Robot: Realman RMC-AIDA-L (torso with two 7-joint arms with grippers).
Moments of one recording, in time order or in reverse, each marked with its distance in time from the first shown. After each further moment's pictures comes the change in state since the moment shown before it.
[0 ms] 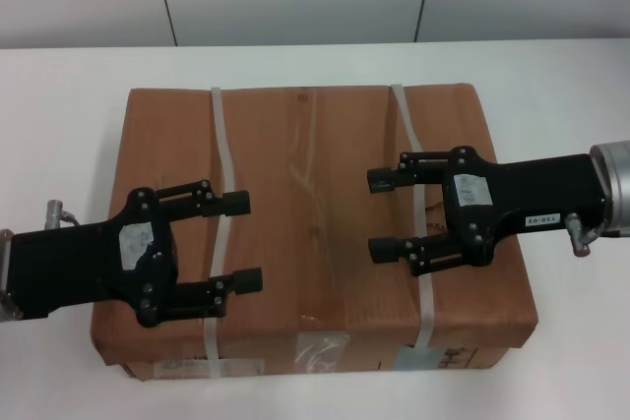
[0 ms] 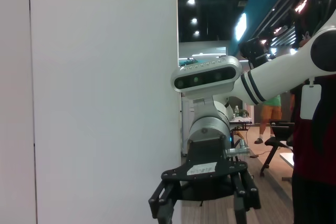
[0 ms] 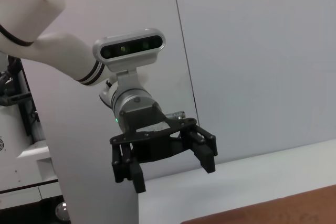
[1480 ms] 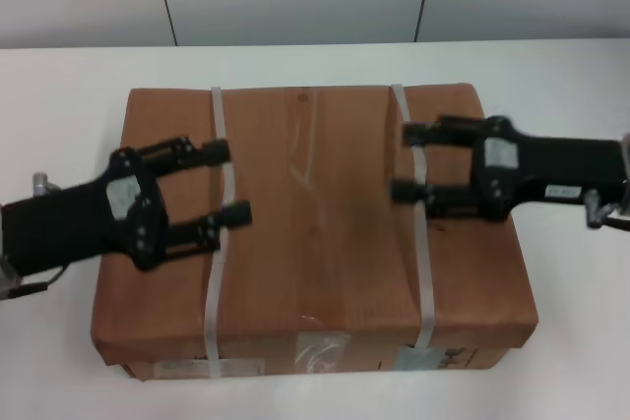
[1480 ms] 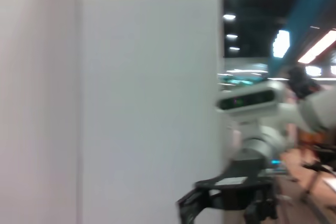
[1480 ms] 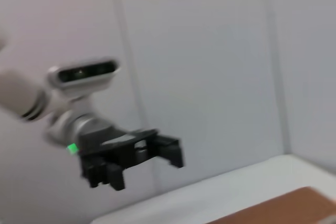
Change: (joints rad) left arm 0.012 -0.006 0.000 0.000 -0.131 -0.049 -0.103; right arm -0.067 0.003 0.057 0.009 0.087 0.075 0.014
